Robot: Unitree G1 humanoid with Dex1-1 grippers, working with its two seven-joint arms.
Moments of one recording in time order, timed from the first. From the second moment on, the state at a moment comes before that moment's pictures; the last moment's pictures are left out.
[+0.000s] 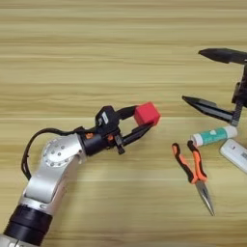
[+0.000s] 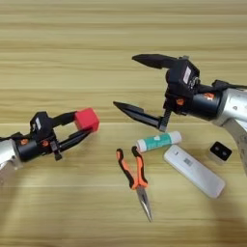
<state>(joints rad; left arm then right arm) -0.08 0.30 -0.22 -0.05 -0.25 -0.05 -0.78 -0.26 -0.68 -0.11 -0.51 0.52 0.34 0.93</state>
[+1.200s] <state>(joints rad) -0.02 0.32 -0.23 0.03 -0.12 0.15 -0.63 -0.22 -0.67 -0.13 -0.59 0.57 0.31 0.88</state>
